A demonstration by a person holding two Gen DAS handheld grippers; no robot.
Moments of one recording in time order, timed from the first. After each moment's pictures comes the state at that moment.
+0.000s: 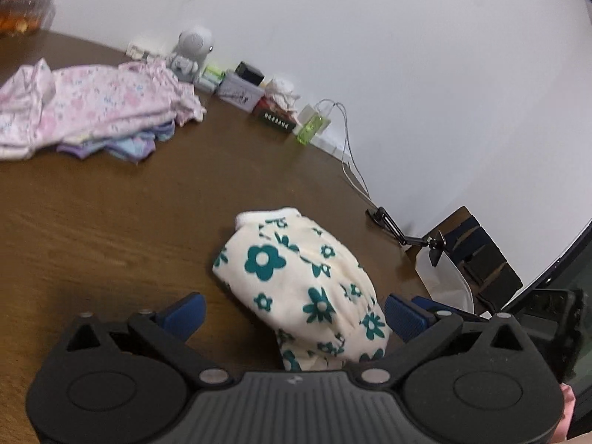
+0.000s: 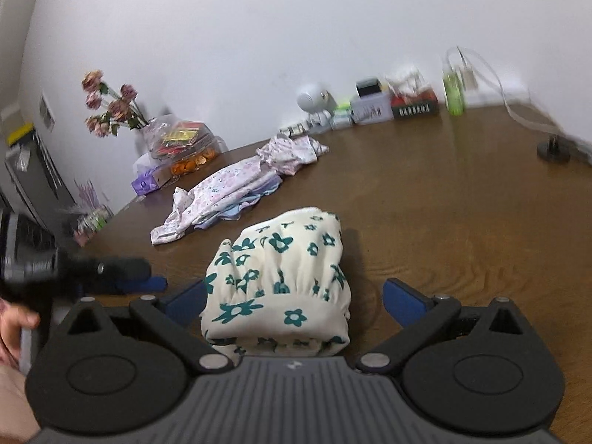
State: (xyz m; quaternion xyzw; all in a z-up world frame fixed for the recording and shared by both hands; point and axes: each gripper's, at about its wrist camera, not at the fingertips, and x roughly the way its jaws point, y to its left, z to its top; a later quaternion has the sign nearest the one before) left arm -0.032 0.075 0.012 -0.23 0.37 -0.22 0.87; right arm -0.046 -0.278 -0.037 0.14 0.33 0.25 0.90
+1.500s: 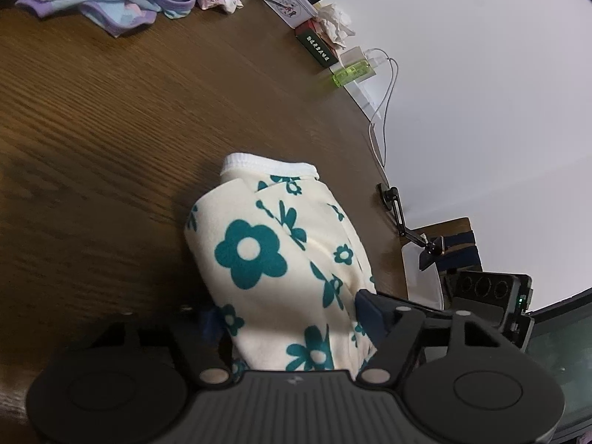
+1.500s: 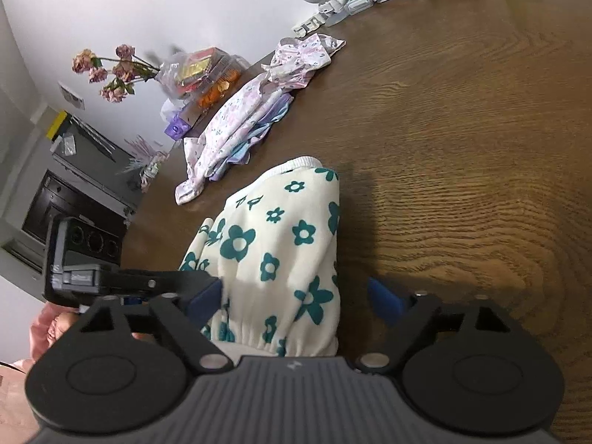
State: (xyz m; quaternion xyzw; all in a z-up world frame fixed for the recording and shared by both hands) left arm 0.052 0.036 -0.048 -0.37 0.48 -0.22 0.76; right arm 0.081 -0.285 -0.092 0.23 0.49 0.36 0.76
